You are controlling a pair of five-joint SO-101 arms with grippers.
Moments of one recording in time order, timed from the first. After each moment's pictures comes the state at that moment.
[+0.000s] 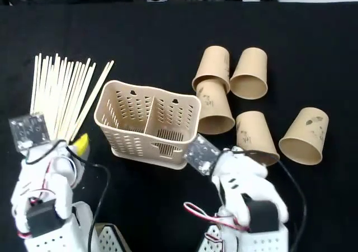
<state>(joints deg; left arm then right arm) -26.0 -98.7 73.6 74.1 -4.3 -5.3 -103.2 77.1 77.6 50.0</state>
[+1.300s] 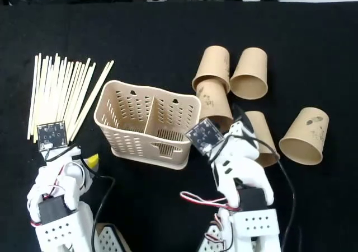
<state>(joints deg) -26.0 -104.1 93.5 70.6 -10.1 -5.3 -89.2 92.4 36.4 41.5</state>
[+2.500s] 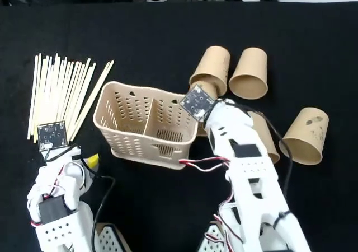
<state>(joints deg) -26.0 -104.1 93.5 70.6 -10.1 -5.0 -43.4 73.3 17.5 46.2</state>
